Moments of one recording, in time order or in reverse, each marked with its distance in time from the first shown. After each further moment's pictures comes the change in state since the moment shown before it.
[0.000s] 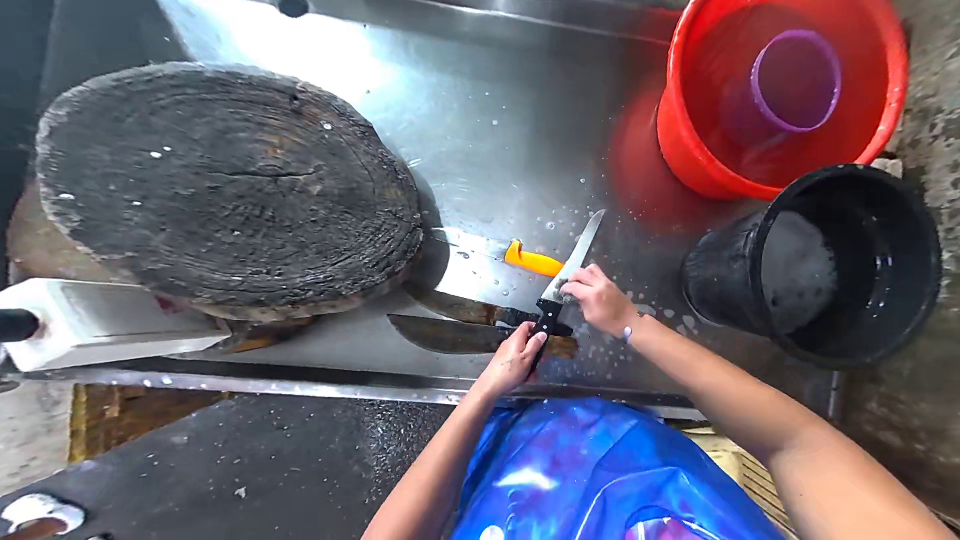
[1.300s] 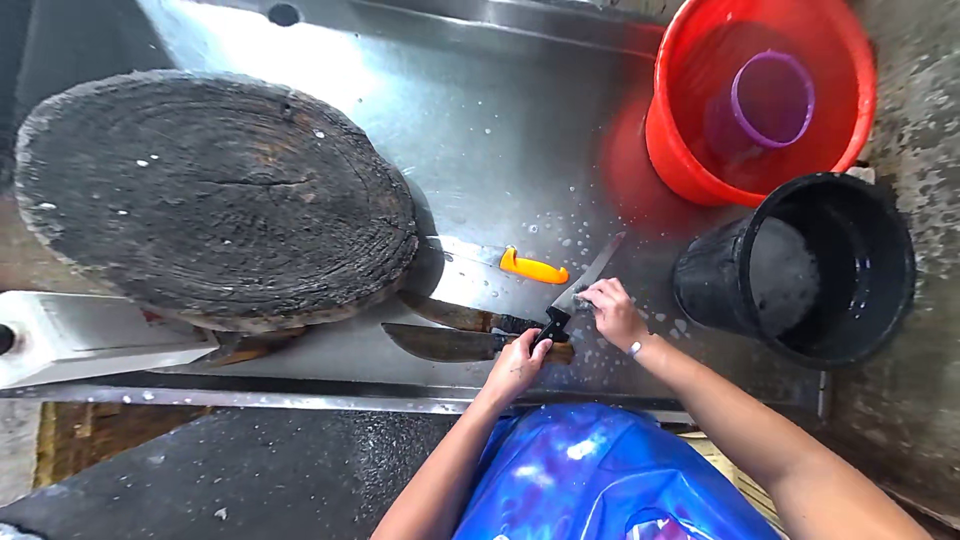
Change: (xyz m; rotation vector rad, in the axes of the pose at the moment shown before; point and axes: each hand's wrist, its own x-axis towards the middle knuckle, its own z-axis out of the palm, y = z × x) left_hand 0.012 0.004 0.012 0.311 0.089 0.023; right_hand -0.036 0.013 0.001 -0.067 0.109 0.212
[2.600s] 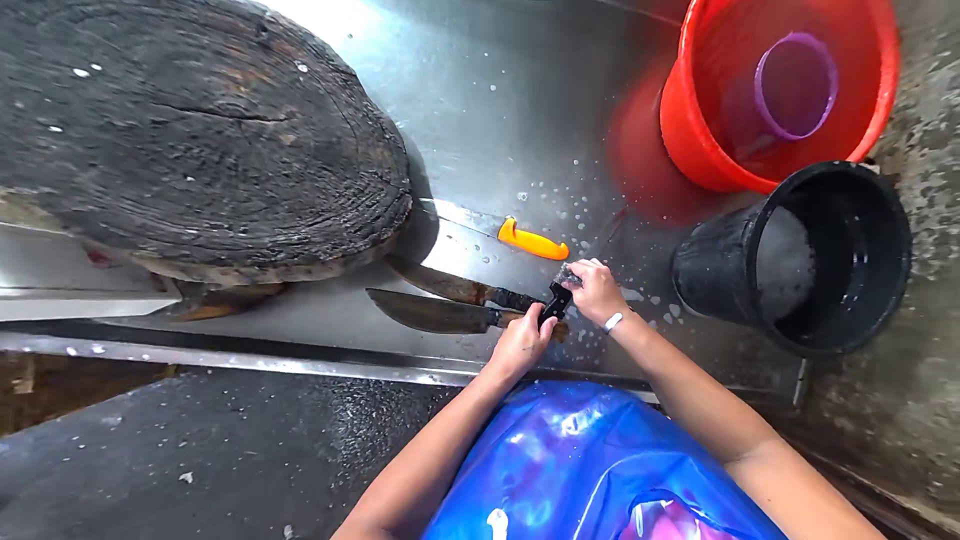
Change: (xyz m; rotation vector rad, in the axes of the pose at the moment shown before) left_hand 0.000 0.011 0.021 0.177 0.065 0.006; right_hand 0.010 -0.058 -0.002 0.086 -0.175 0.167
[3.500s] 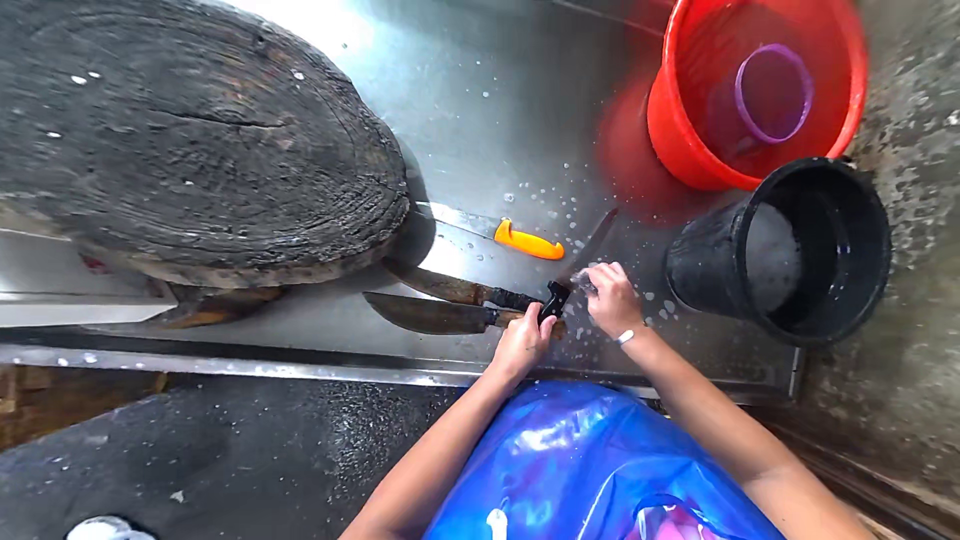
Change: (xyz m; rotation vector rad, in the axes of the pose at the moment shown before) left_hand -0.001 0.003 0.002 0.045 0.056 0.018; right_hand -0.024 0.010 -0.010 -0.167 0.118 -0.016
